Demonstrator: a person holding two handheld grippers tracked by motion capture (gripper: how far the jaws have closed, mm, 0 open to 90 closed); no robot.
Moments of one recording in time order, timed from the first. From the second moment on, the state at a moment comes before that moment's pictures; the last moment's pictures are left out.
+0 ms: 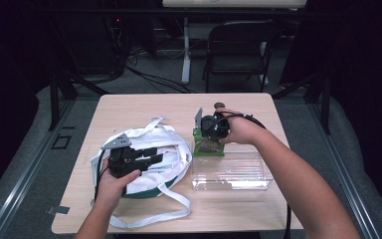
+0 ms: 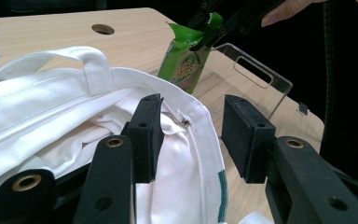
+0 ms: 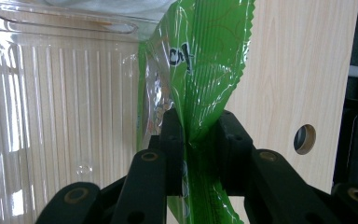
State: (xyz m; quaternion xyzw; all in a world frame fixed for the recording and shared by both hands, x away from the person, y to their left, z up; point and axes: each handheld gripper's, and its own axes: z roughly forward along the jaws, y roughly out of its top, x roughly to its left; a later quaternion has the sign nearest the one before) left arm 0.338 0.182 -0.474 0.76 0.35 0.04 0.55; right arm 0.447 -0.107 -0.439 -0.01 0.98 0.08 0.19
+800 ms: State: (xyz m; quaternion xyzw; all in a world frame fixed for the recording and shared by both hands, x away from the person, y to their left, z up) left arm 0.338 0.182 -0.474 0.76 0.35 0.04 0.55; right arm 0.451 -0.111 -0.437 0.03 0.98 0.09 0.19
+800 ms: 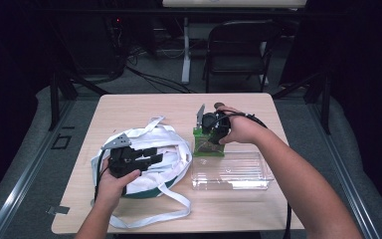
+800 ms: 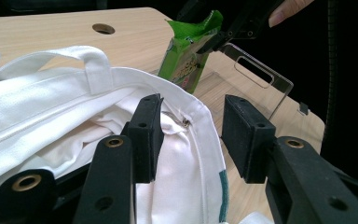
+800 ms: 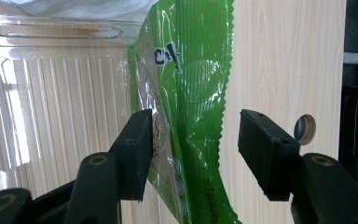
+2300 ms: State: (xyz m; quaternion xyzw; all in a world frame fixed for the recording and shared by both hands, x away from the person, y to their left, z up) left arm 0.343 0.182 -0.477 0.76 0.36 0.04 0.55; right arm 0.447 -0.117 -0.419 0.06 0.97 0.13 0.19
